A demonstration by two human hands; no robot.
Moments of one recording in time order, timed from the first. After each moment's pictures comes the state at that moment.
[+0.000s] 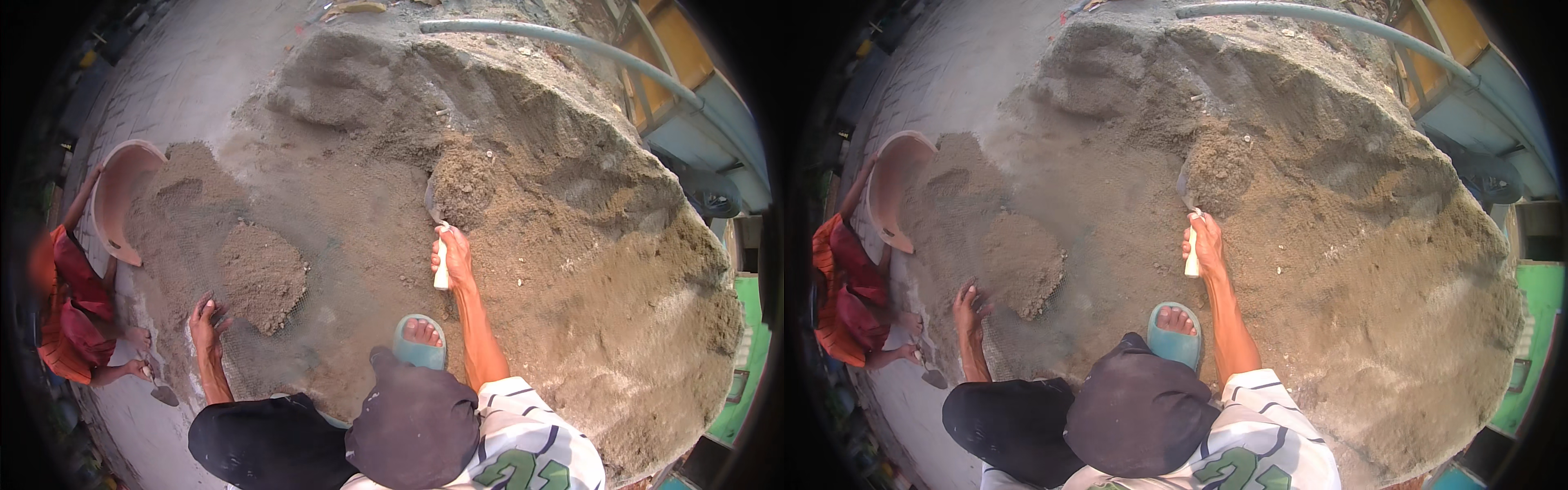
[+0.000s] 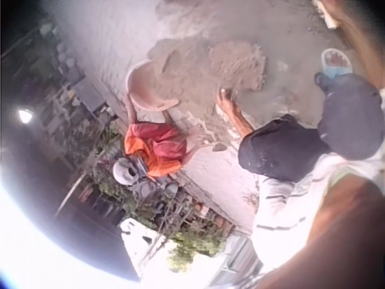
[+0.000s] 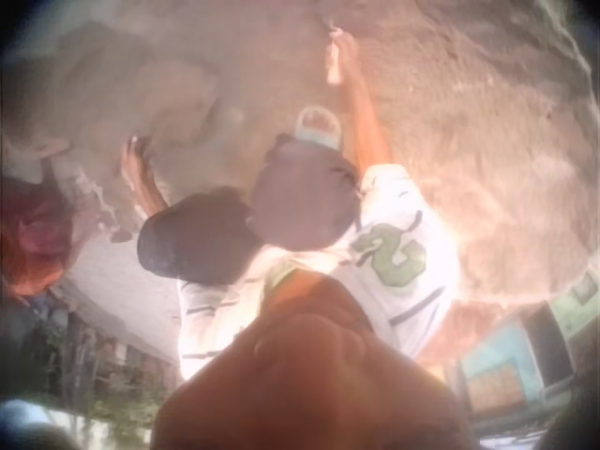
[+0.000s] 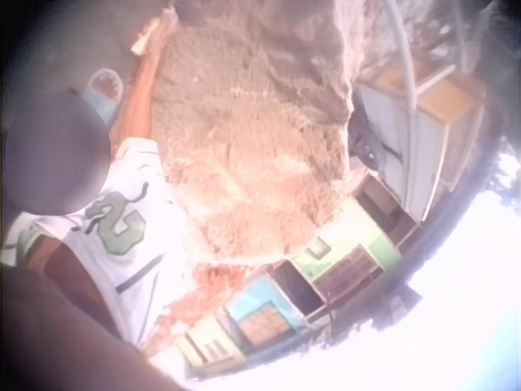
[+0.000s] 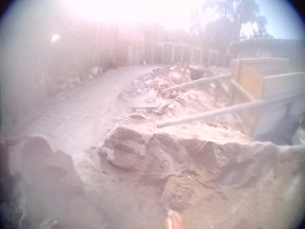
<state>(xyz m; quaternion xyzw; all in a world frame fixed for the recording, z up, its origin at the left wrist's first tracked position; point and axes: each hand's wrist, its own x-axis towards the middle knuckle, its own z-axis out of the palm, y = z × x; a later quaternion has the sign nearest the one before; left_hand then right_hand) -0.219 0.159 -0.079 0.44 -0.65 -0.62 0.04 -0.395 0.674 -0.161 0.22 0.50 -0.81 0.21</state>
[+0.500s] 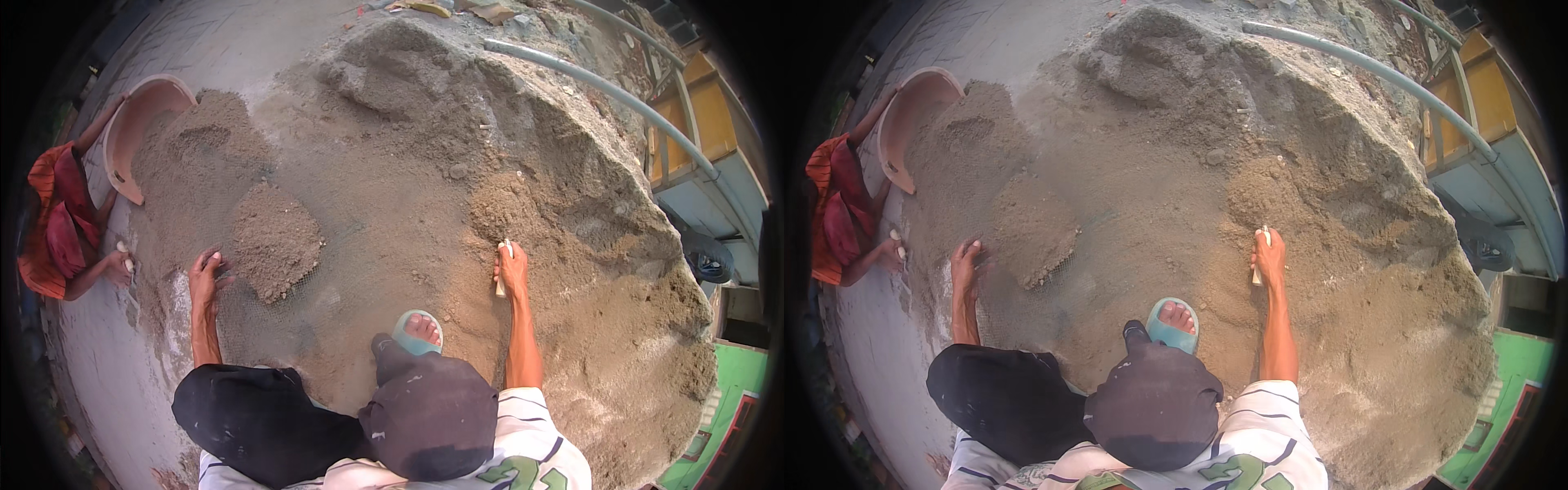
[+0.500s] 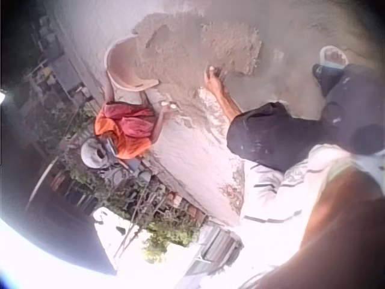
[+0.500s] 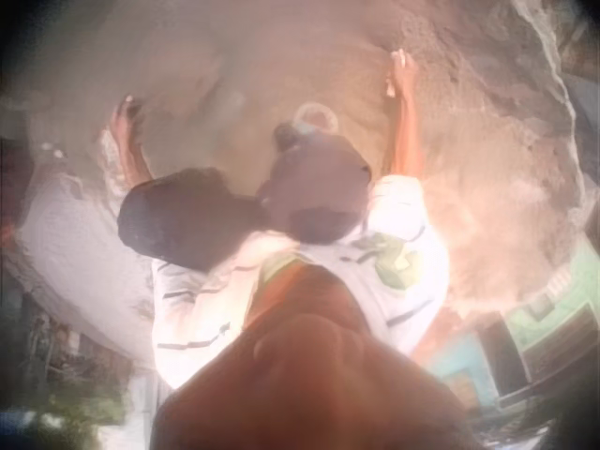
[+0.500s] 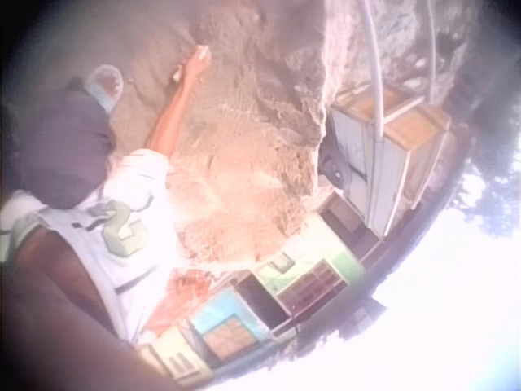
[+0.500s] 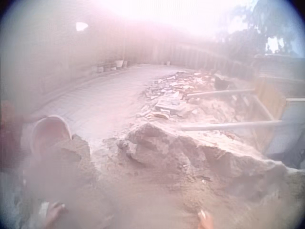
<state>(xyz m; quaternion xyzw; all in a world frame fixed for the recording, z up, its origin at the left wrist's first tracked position) -0.221 0.157 -0.088 0.44 -0.64 -0.62 0.06 -0.416 0.774 -0.147 0.18 0.81 -0.55 0.14</state>
